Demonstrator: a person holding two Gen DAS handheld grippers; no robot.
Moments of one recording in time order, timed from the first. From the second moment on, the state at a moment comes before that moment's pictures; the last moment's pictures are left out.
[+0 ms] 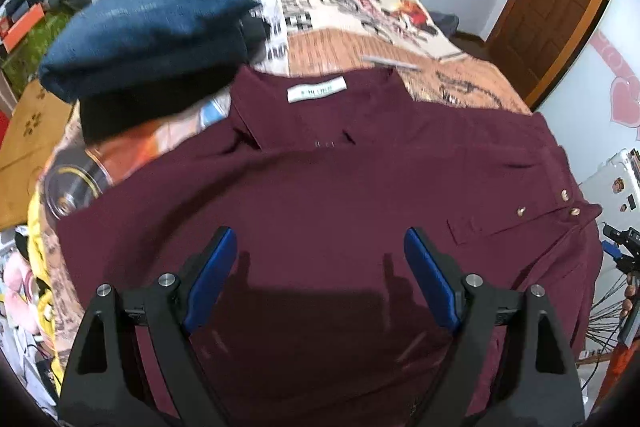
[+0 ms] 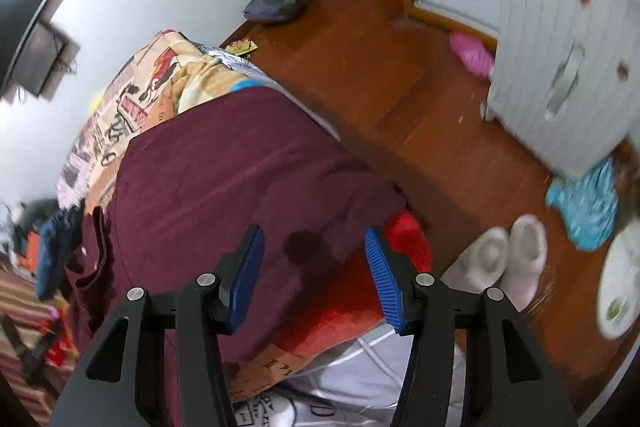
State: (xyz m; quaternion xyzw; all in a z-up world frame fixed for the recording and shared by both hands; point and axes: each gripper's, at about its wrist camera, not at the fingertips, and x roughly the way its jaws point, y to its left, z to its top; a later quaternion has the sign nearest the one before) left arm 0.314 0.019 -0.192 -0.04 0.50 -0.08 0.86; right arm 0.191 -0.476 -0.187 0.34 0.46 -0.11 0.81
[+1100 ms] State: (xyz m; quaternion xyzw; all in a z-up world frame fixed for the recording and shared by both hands) left arm 0.293 0.019 -0.194 -0.03 0.48 -0.08 0.87; right arm 0.236 -0.372 -0.054 0.25 0.32 0.05 0.91
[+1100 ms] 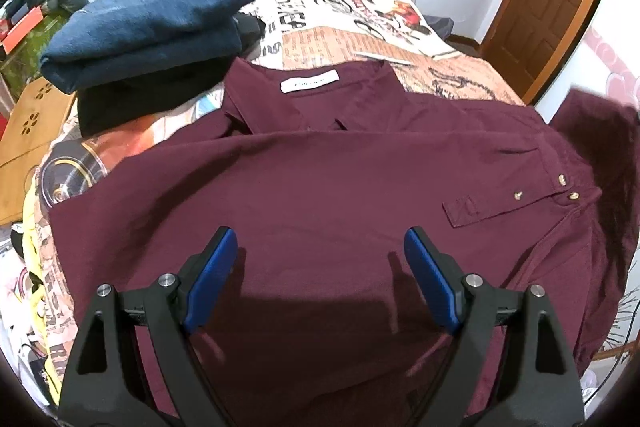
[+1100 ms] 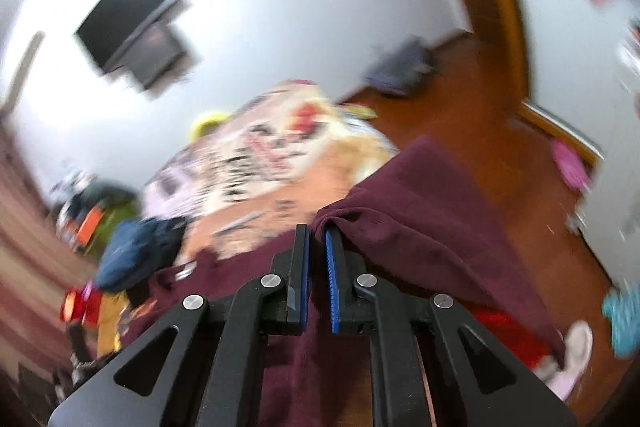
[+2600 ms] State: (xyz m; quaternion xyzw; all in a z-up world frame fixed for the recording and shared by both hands) left arm 0.286 -0.032 -0.171 0.03 0.44 -0.11 0.89; right arm 0.204 -0.432 -0.158 0.36 0.43 -0.09 0.82
